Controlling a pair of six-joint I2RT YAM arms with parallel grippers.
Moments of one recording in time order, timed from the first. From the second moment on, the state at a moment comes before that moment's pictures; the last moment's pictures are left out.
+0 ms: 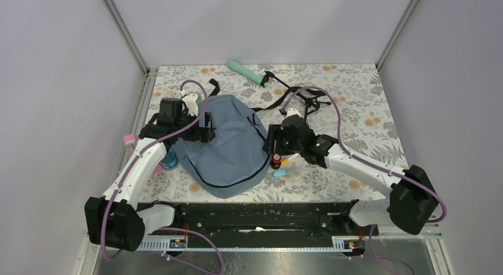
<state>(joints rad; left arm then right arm) -0.17 1.16 0.96 -0.58 0.28 -0.08 0.78 1.33 0.90 -0.28 0.04 0.64</state>
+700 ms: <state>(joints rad) -0.17 1.17 0.86 -0.62 0.17 -0.07 0.93 1.44 0.91 -0.23 -0.03 0.83</state>
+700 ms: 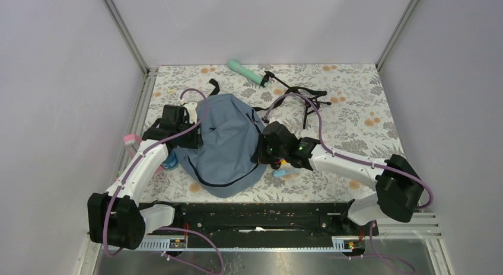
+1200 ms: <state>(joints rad) -0.28 1.17 0.90 -0.57 0.27 -0.16 0.72 1.55 1.32 -0.44 -0.02 0.50</state>
